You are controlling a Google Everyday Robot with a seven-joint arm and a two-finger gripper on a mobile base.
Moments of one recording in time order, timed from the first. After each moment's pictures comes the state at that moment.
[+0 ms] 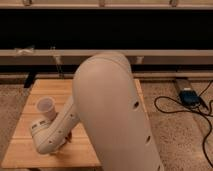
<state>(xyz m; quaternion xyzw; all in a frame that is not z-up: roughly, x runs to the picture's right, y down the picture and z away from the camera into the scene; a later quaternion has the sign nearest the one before) -0.267 0.294 0.754 -0.24 -0.07 0.02 0.97</state>
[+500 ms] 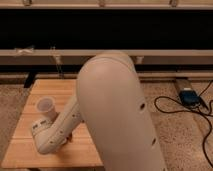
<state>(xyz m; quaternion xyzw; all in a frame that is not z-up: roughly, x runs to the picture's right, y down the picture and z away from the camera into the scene) -0.259 0.286 0.741 -0.24 -0.08 0.03 0.97</state>
